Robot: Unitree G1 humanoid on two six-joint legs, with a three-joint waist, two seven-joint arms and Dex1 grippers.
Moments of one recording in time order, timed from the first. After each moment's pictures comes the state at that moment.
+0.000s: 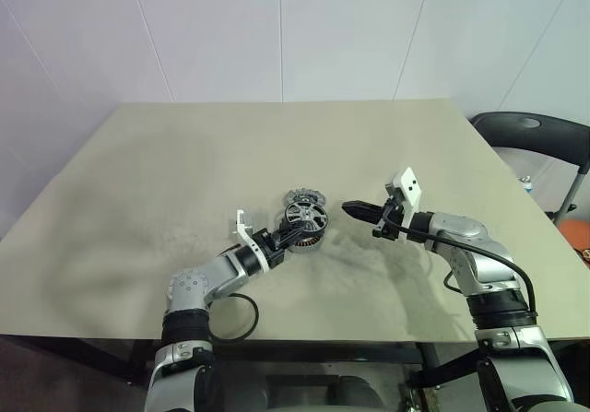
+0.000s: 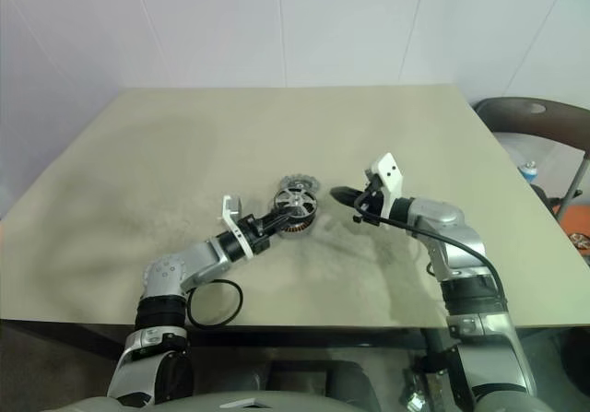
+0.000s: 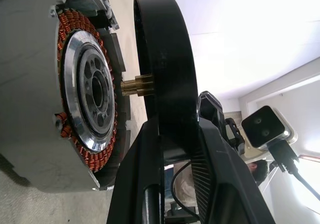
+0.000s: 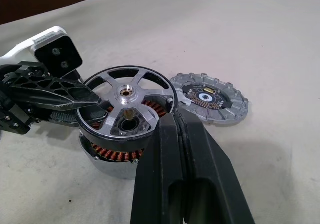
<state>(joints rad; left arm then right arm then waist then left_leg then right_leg) -0.39 -0.04 0.38 0.34 -1.13 1.12 -0.28 -0.45 -0.49 0.01 0.18 0.36 0.45 0.94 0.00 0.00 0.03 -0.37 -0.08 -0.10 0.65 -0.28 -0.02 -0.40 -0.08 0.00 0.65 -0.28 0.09</state>
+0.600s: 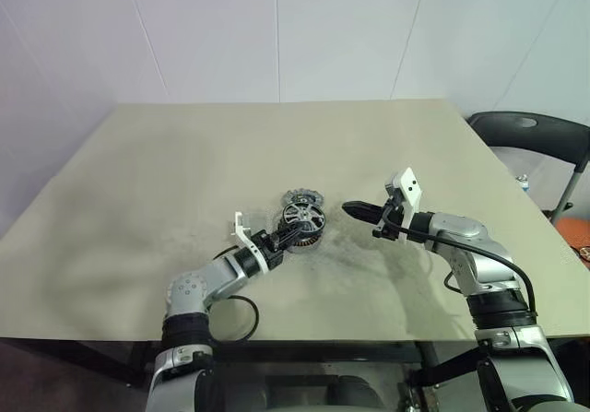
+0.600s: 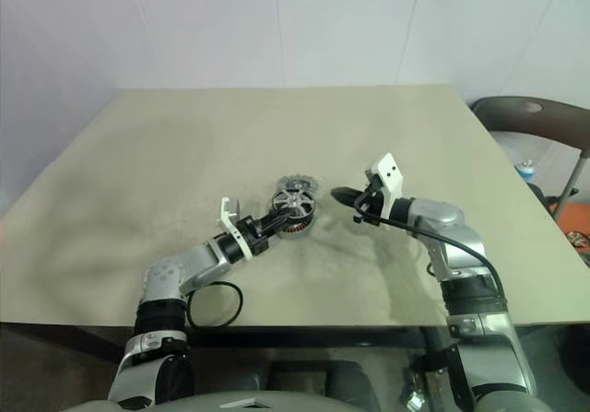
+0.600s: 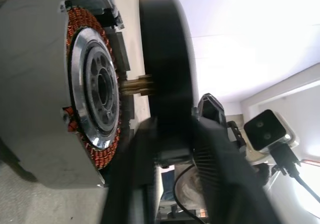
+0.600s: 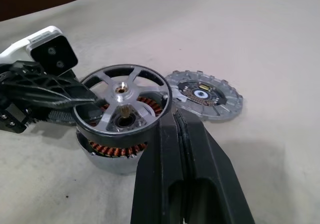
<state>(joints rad) -0.37 -0.05 0.39 0.31 -1.15 1.12 -0.24 -0.45 -0.49 0.01 0.18 0.36 0.44 0.94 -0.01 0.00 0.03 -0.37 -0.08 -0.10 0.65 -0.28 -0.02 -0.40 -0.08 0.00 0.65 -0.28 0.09</state>
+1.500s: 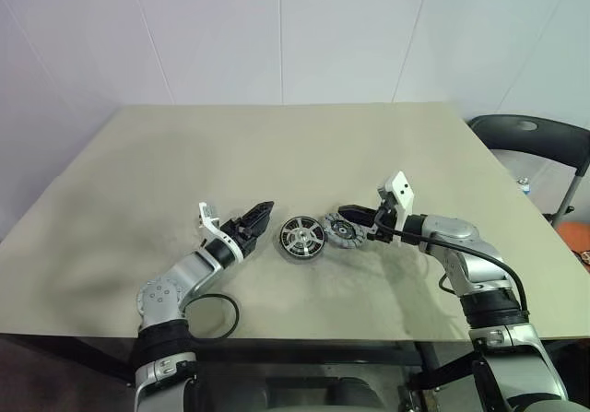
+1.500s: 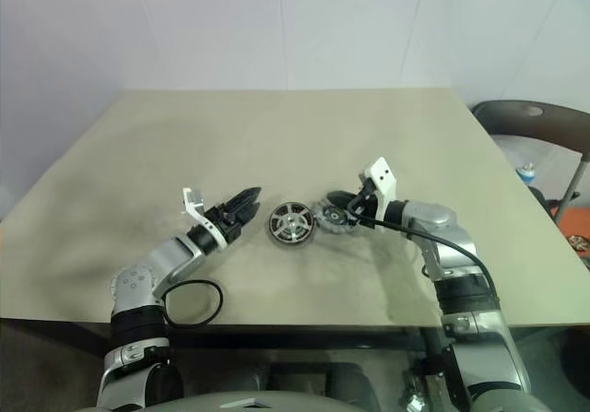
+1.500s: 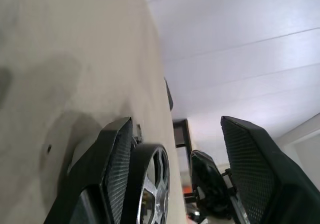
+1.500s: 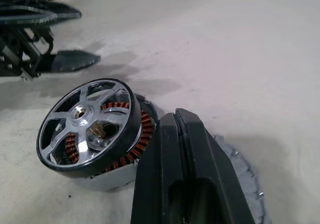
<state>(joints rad) -0.32 0.02 0.43 0.10 -1.20 0.99 -0.14 -0.46 -0.47 0.03 0.22 0.33 0.42 0.94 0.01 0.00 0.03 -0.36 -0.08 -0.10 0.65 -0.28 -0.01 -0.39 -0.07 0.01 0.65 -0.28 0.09</state>
